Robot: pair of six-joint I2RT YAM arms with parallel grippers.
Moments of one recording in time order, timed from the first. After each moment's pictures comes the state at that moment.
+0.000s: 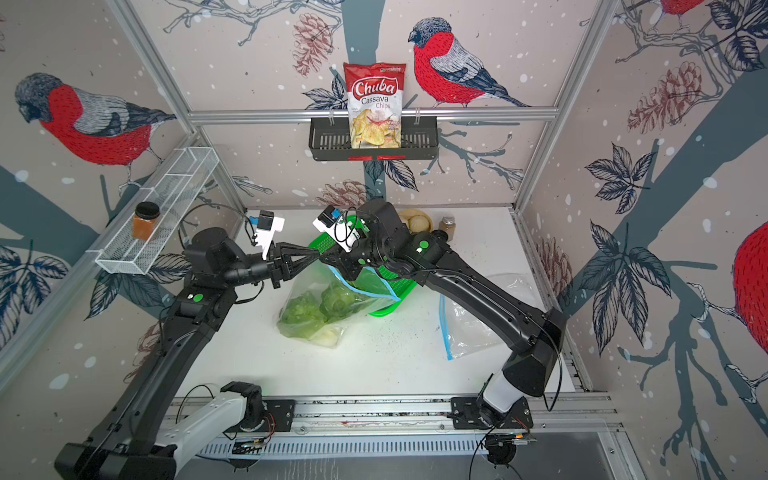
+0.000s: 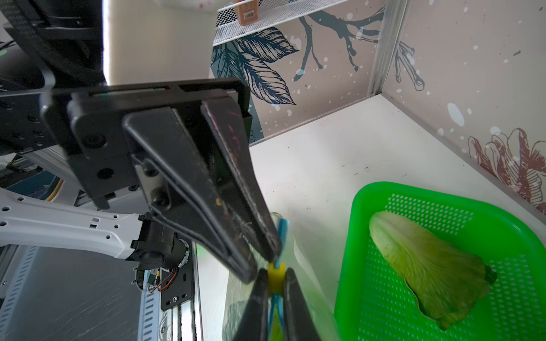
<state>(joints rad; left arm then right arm) -0.17 0.98 1.01 -0.18 1.07 -0.26 0.96 1.59 1.73 -0.62 -0.40 -0.05</state>
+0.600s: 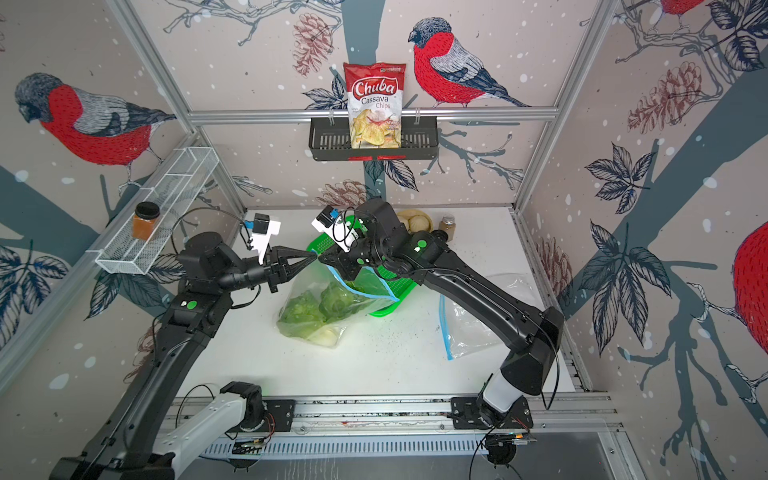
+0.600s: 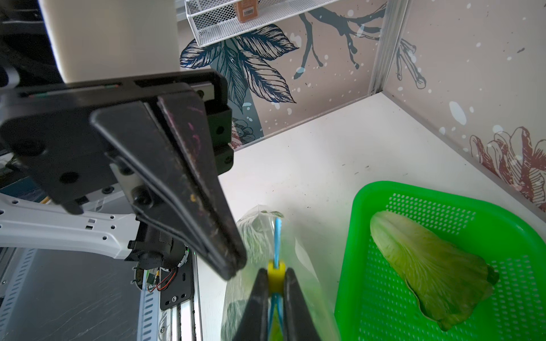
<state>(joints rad) -0.17 0.93 1.00 -0.24 1.04 -0.21 0.96 1.60 1.73 -0.63 -0.40 -0.06</state>
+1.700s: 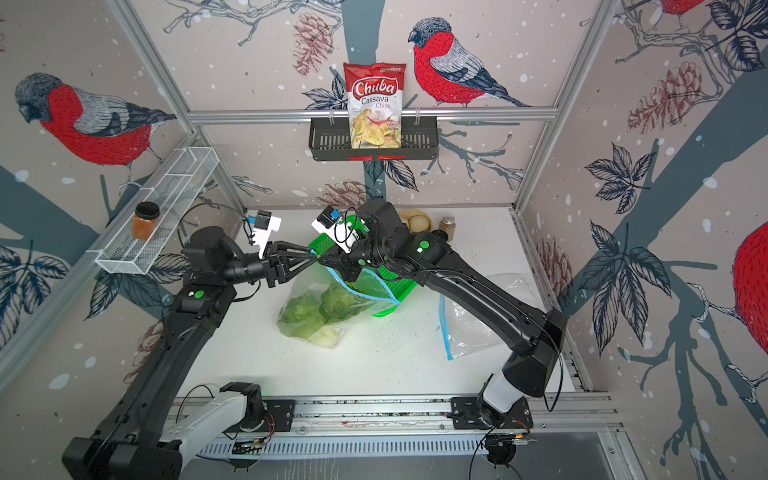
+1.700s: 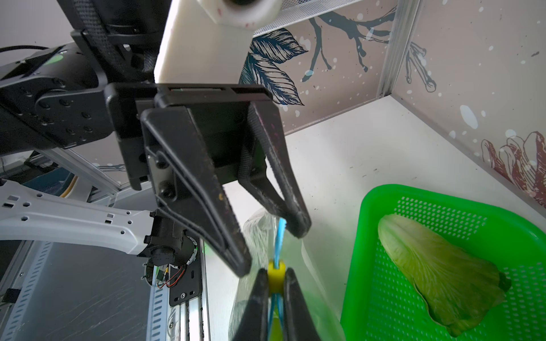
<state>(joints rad) -0.10 1.00 0.98 -0.13 1.21 -0.32 0.96 1.59 1.74 -0.63 -0.43 -0.05</state>
